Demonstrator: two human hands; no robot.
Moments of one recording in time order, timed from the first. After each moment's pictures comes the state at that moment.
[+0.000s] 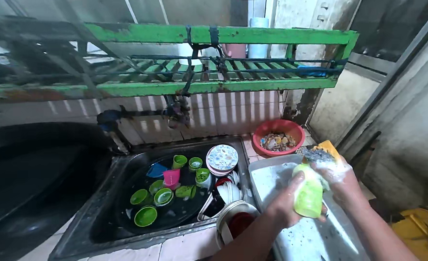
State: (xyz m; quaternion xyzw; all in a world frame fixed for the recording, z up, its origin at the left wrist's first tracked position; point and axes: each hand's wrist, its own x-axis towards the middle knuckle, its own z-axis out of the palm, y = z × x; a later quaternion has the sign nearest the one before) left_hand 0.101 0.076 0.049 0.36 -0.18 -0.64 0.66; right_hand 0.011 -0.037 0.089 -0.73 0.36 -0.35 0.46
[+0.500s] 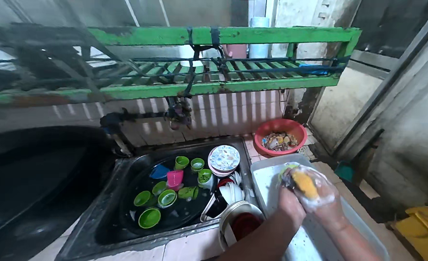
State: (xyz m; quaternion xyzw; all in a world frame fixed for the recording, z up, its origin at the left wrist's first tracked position) left_hand 0.083 0.061 0.048 0.36 0.08 -0.52 0.77; right_hand 0.013 -0.007 0.020 -0.86 0.19 -0.46 0.14
